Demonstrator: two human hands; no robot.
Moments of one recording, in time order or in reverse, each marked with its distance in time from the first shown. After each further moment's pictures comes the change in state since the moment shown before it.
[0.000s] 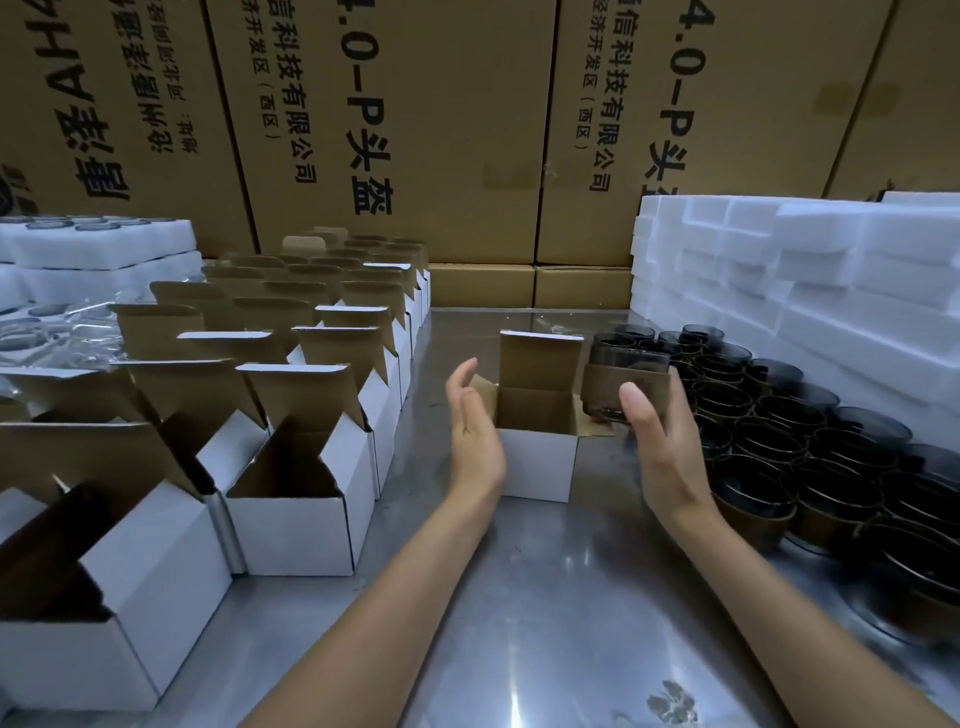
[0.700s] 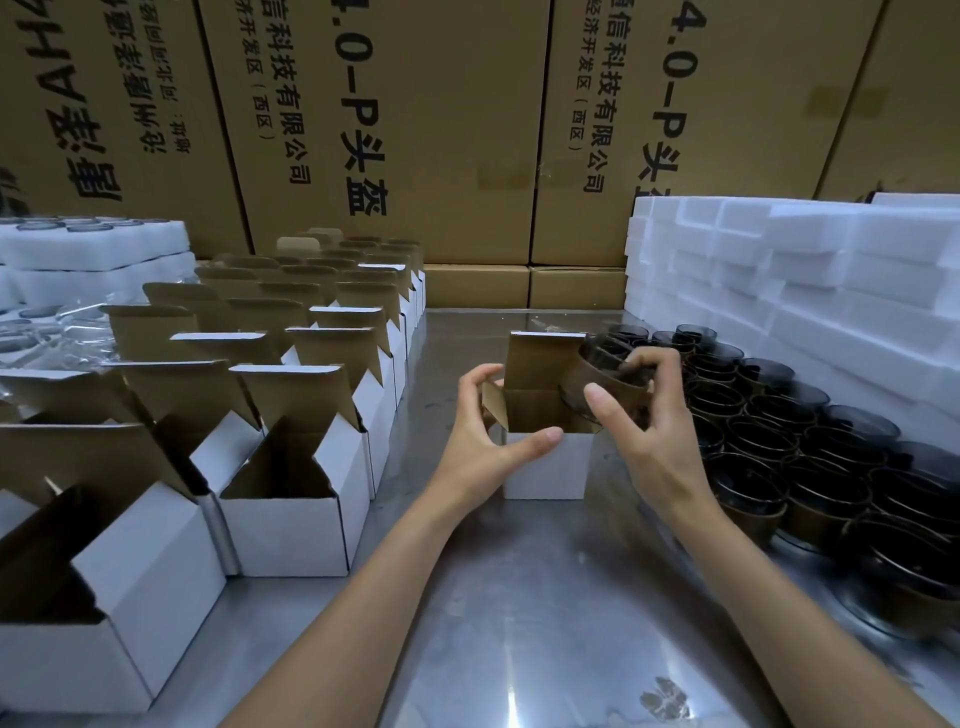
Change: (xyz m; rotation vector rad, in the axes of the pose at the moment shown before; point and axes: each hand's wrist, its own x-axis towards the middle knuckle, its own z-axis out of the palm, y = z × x) left_hand -0.001 0.004 -0.020 0.121 -0.406 0.083; right_hand 0.004 -0.009 -0.003 -0.112 -0.038 -0.176
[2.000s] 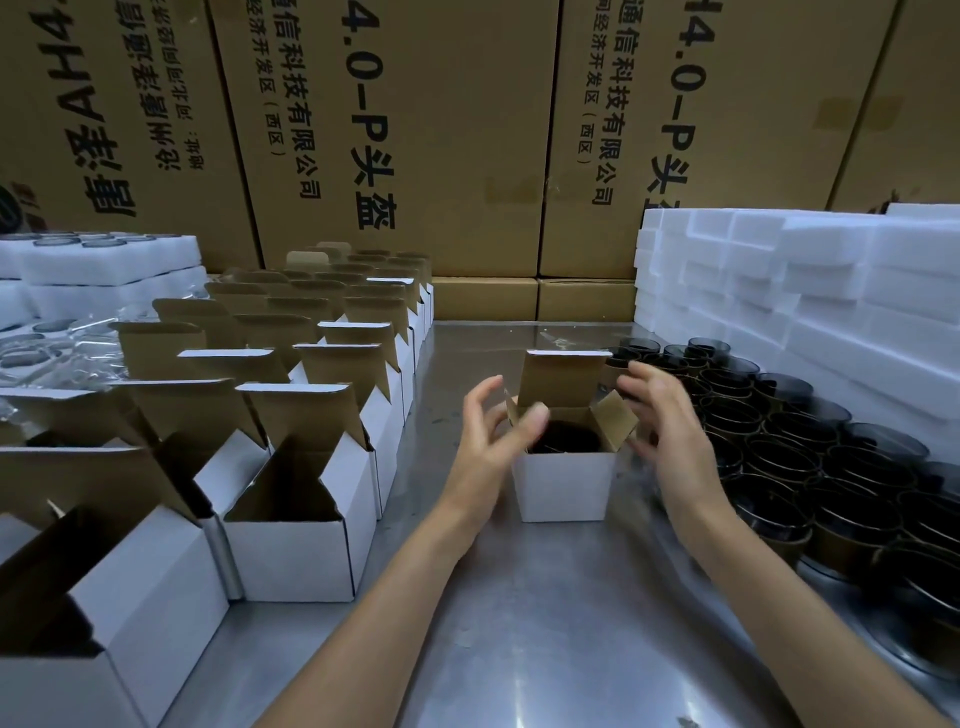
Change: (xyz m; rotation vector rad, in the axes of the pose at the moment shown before) left_hand 0.003 0.006 0.003 -0.198 0.031 -0.120; right_hand 0.010 0.006 0.007 0.255 0.040 0.361
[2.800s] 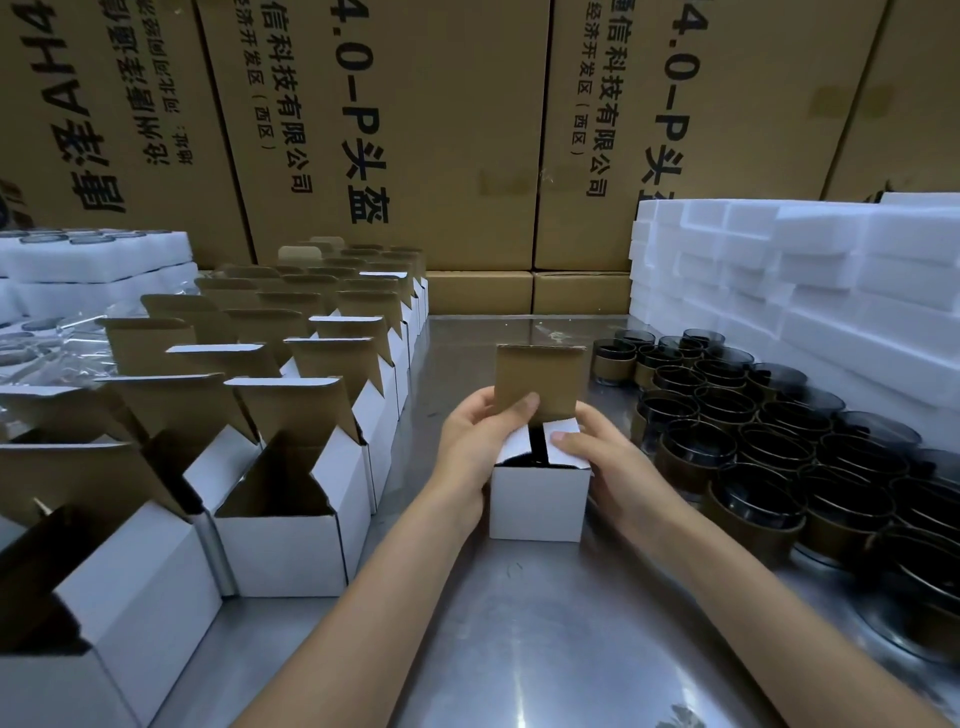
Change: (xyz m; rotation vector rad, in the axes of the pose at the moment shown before) left_hand 0.006 0.016 0.008 -0.188 0.138 -0.242; right_hand -0.009 0.019 0.017 0.155 -0.392 0.296
